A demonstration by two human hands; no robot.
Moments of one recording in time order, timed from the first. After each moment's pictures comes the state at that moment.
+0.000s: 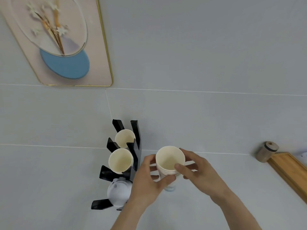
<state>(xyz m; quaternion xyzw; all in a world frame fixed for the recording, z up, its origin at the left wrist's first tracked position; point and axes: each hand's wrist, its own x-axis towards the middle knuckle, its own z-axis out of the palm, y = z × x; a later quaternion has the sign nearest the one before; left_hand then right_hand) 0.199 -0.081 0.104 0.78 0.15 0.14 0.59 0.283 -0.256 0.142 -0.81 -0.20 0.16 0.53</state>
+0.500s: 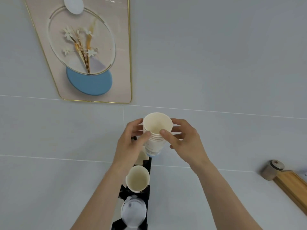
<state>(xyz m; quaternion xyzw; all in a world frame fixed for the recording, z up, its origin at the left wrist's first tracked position) 0.222 0.055 0.228 0.73 0.12 0.26 0.63 0.298 -0.111 0.252 -0.78 -0.21 0.01 0.58</state>
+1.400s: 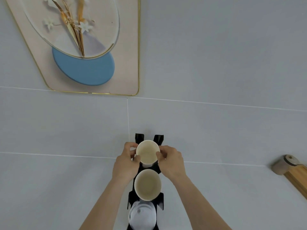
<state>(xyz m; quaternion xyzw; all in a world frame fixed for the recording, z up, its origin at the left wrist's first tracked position) 0.261 0.123 0.113 0.83 0.28 0.08 0.48 0.327 -0.019 0.128 -0.90 -0.11 0.08 0.41</state>
